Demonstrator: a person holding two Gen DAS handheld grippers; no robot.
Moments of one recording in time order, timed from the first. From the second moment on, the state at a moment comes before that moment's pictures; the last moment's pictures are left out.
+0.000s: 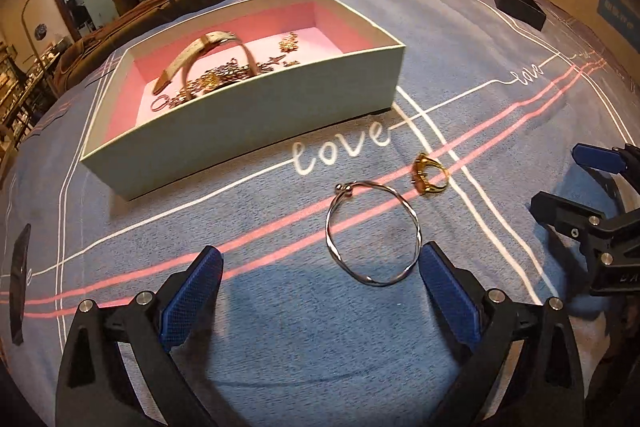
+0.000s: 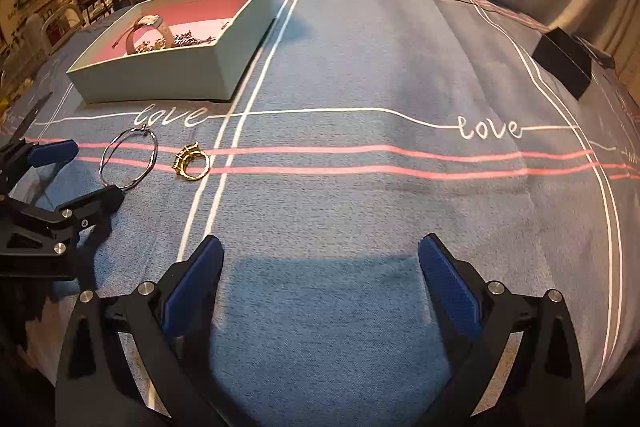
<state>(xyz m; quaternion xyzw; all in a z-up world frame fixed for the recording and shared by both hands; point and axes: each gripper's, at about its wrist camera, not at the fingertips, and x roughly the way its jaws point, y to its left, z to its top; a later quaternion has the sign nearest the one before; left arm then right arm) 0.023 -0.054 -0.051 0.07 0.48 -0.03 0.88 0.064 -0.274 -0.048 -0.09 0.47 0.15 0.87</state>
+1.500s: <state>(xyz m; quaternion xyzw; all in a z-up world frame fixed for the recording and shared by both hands) 0.041 -0.047 -0.046 0.07 0.46 -0.06 0.89 0.071 -0.257 -0.047 -0.12 0.48 0.19 0.85</state>
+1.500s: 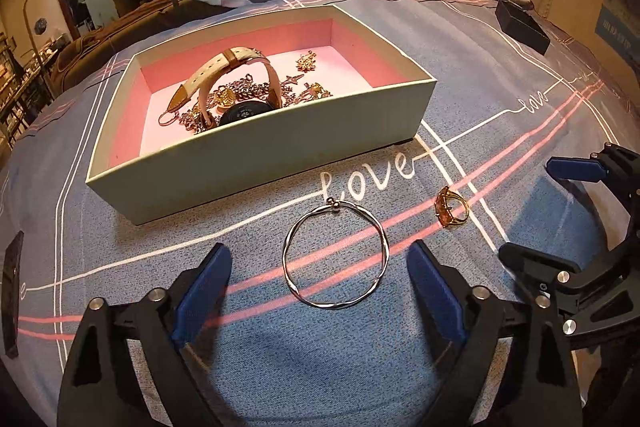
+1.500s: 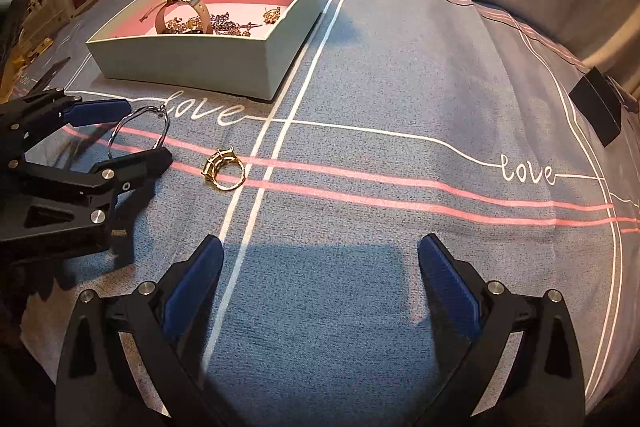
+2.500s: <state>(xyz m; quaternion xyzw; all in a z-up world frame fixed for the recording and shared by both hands) 0.032 0.002 0.024 -0.03 0.43 -0.02 0.90 0.099 -0.166 0.045 -0.15 0.42 0.30 0.84</state>
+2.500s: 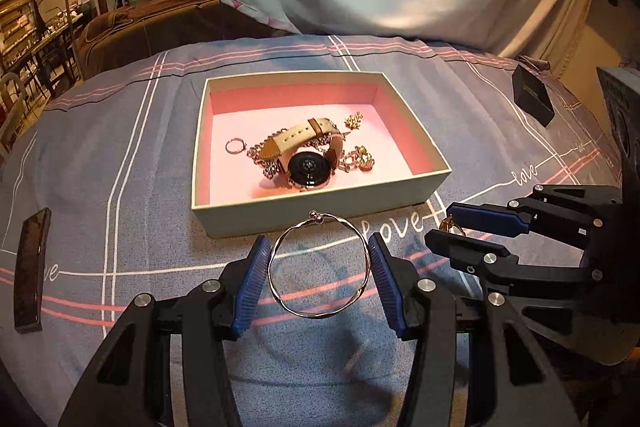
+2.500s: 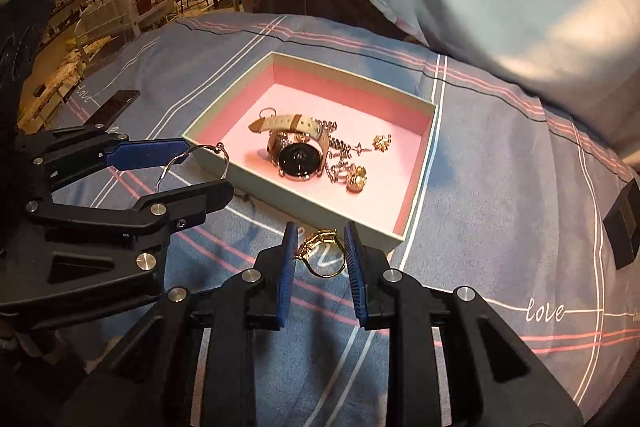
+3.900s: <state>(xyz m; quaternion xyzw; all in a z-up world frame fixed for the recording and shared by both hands) 0.156 0.035 0.042 -0.06 0.45 0.03 0.89 0.180 -0.113 0.027 -0.19 0.45 0.28 0.83</state>
